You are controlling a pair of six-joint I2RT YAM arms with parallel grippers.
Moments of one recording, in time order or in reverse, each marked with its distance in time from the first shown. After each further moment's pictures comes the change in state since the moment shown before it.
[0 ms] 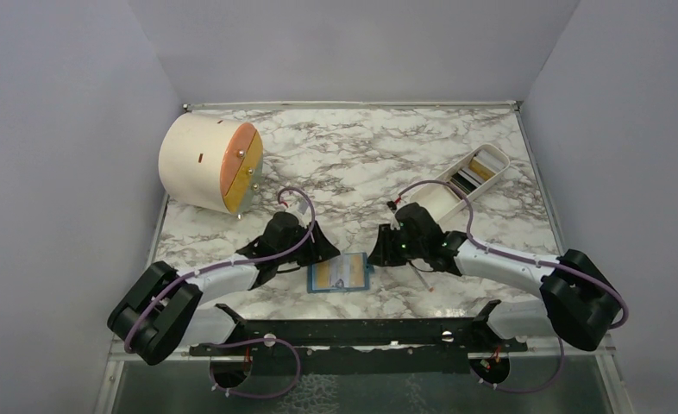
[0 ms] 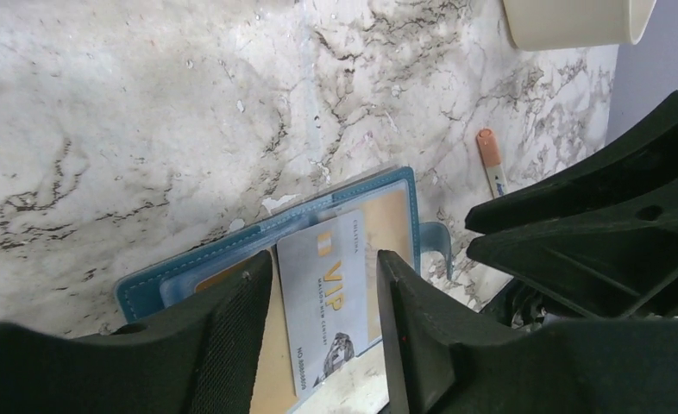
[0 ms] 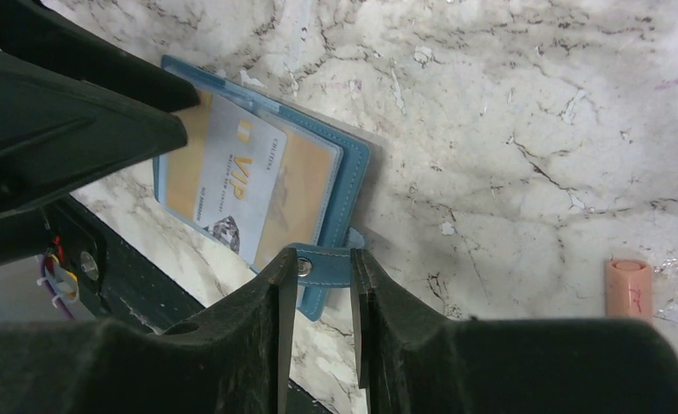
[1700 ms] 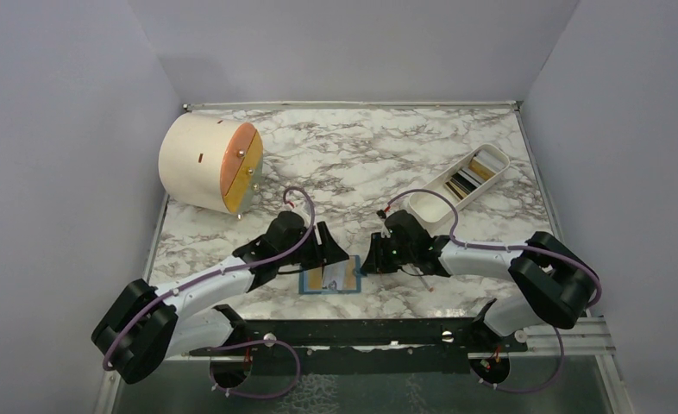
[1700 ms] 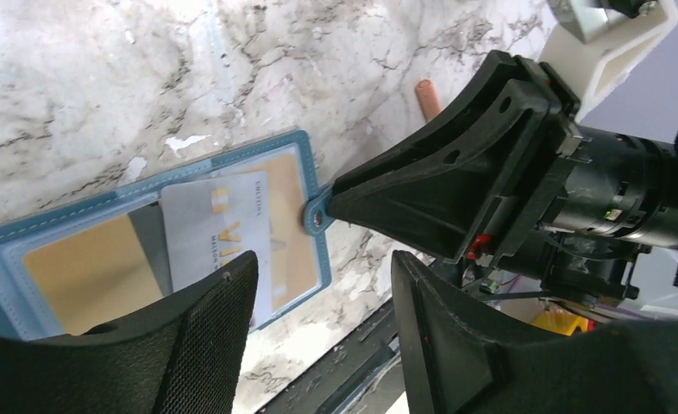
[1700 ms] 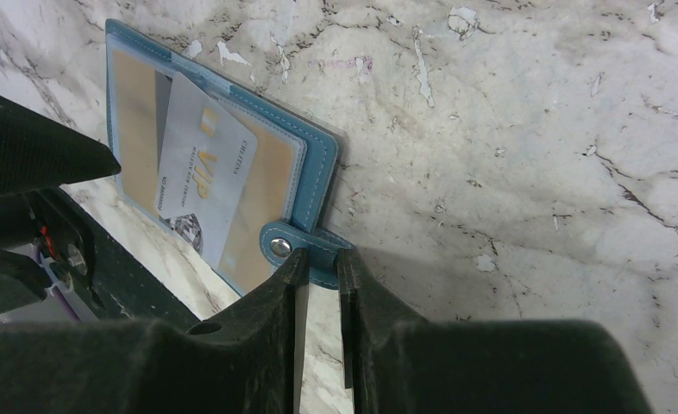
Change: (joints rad) left arm -0.092 -0.139 0.086 -0.229 0.005 -0.071; right arm 0.039 0.169 -0.040 0.166 -0.061 0.051
